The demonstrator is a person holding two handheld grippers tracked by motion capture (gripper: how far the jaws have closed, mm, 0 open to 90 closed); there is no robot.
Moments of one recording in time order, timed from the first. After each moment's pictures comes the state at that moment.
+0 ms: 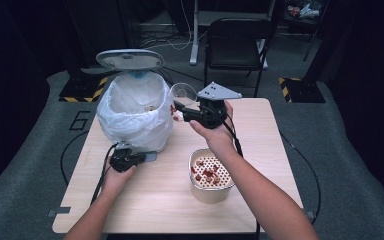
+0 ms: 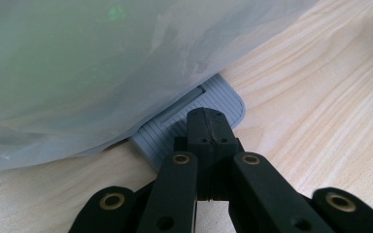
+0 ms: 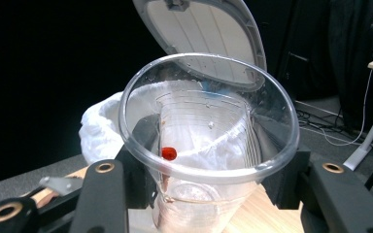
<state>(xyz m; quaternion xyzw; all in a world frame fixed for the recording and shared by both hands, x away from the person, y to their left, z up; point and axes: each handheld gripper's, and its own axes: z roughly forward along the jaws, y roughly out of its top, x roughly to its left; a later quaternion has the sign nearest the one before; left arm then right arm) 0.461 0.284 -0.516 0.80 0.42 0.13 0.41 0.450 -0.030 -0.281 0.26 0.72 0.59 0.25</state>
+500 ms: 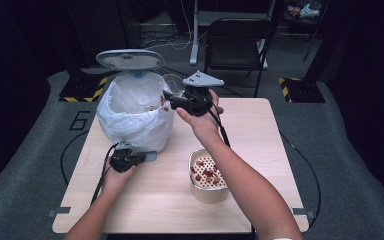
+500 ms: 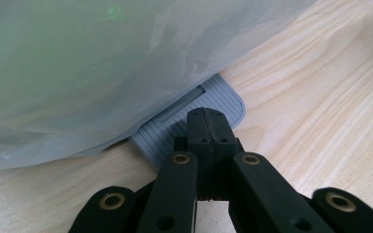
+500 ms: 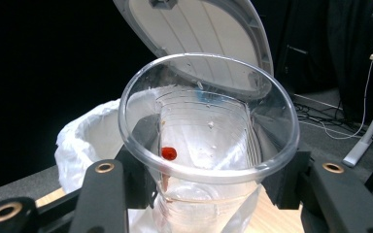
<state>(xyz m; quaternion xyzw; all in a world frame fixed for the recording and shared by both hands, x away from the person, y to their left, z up) 0.461 0.285 -0.516 0.79 0.42 0.14 0.41 0.484 0.005 -0.278 0.29 0.72 0.58 0.24</state>
